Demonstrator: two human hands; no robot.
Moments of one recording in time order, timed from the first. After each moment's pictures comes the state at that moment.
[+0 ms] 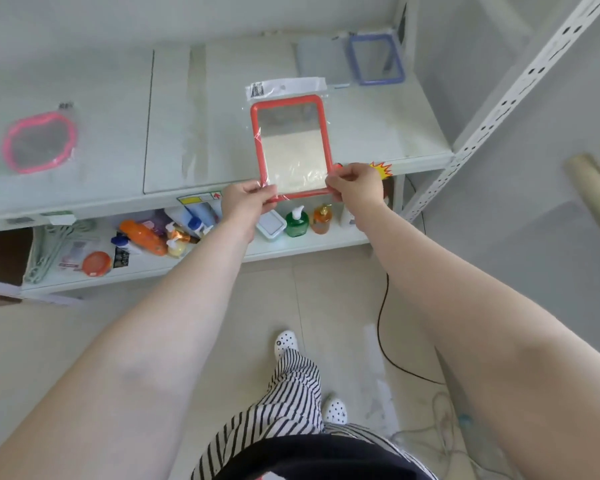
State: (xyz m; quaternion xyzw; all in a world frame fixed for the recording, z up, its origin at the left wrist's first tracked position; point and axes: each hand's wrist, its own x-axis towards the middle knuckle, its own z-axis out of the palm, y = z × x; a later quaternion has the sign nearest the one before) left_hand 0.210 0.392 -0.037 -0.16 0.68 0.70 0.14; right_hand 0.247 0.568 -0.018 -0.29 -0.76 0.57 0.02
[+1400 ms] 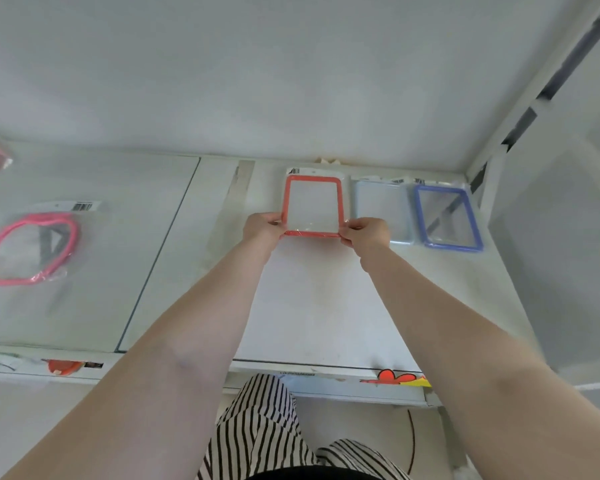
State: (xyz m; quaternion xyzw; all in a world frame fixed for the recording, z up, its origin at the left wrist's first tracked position) left_hand -0.127 0.412 -0.095 -0.19 0.74 0.63 0.09; right_hand -0.090 0.597 -0.069 -0.27 -0.75 0.60 -0.03
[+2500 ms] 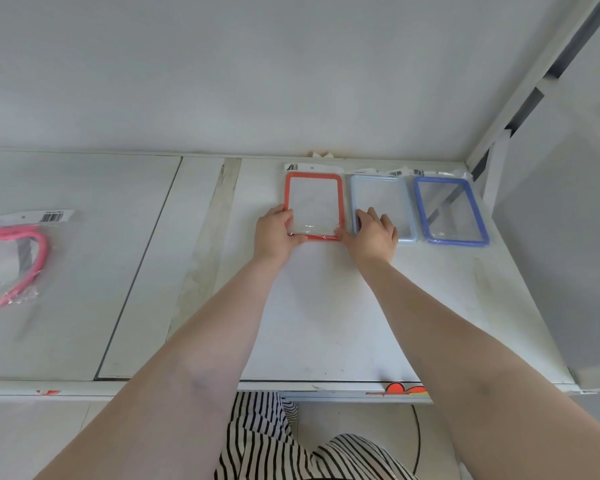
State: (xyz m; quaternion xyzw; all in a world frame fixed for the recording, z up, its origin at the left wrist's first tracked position) left_hand -0.142 0.437 -0.124 0.03 0.91 0.42 0.02; right_hand -0.116 0.616 -0.126 -0.17 -0.96 0.23 0.03
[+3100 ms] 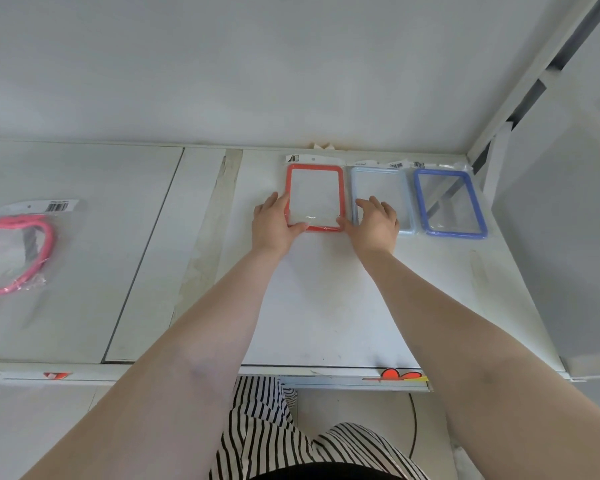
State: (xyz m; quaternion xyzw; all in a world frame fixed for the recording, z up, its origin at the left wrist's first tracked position) left_hand -0.139 0.432 -0.120 0.02 0.95 0.31 0.01; right_hand -0.106 0.614 -0.106 -0.17 -0.94 0.27 0.05
